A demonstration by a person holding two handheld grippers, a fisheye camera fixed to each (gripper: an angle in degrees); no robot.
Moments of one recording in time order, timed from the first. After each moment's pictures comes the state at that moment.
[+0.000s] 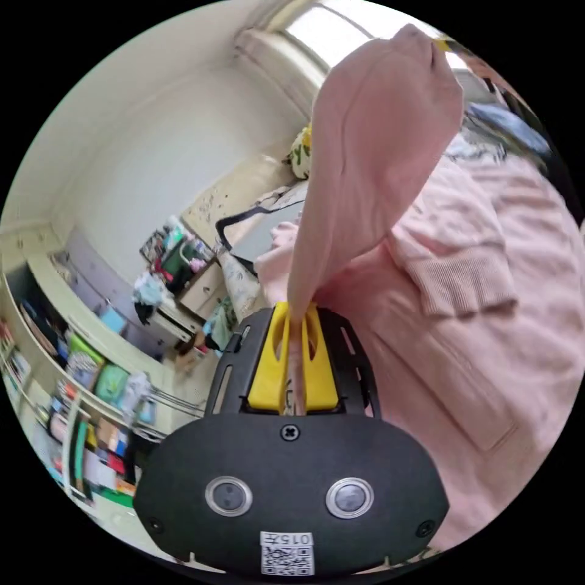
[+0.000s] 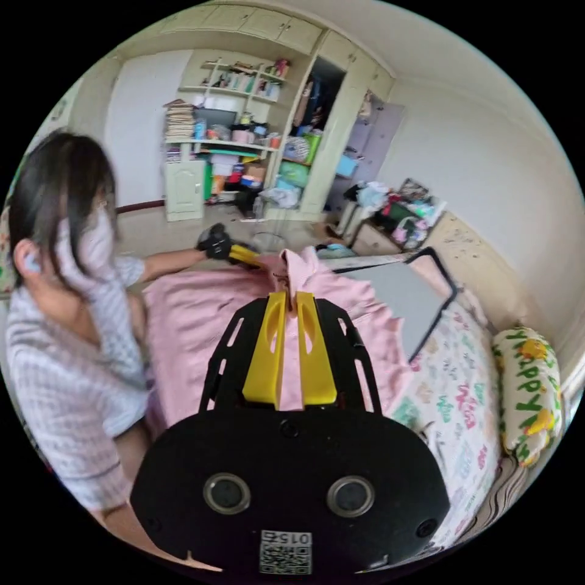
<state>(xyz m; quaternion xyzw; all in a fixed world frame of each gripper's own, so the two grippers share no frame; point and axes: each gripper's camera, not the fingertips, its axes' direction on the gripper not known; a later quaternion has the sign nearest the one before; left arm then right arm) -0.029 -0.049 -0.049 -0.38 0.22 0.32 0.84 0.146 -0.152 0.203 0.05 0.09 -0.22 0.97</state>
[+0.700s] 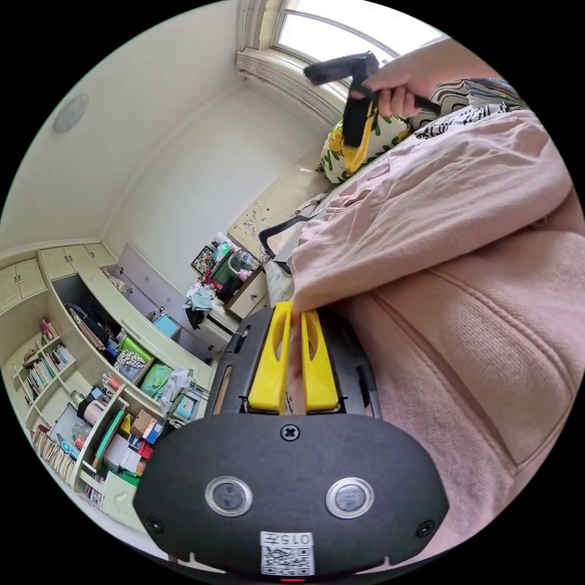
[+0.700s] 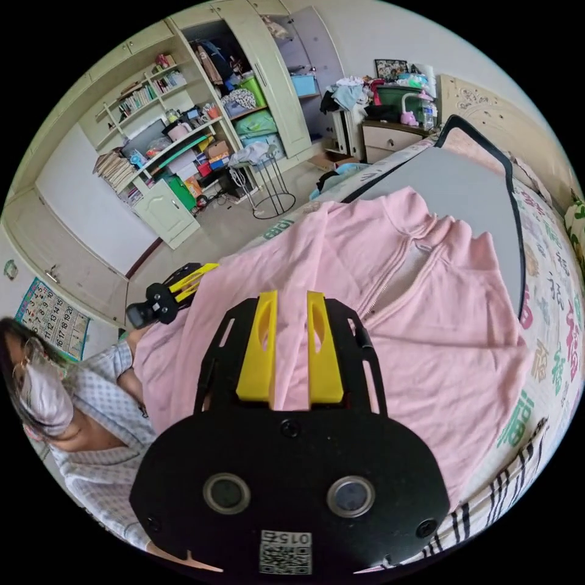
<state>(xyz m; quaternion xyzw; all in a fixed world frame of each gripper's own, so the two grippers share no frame) -0.044 -0.035 -0.077 -0.35 0.12 0.32 0.87 0.321 -0.366 0.371 -0.01 0.02 0.02 1.00</state>
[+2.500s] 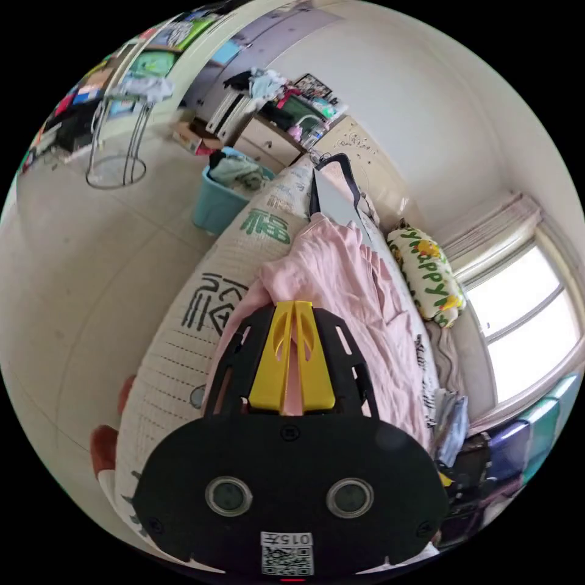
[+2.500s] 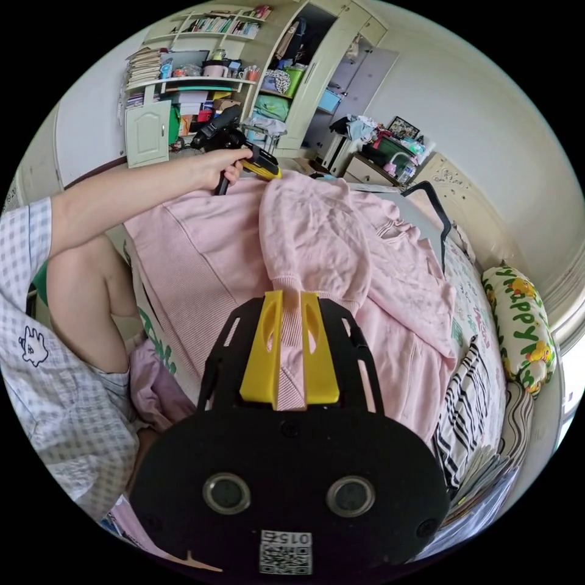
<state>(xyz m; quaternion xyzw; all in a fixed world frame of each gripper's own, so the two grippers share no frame) -0.295 -0.171 0.145 -0.58 0.08 -0.42 0.69 0.015 -0.063 0.330 0.00 0.26 -0.11 0.96</state>
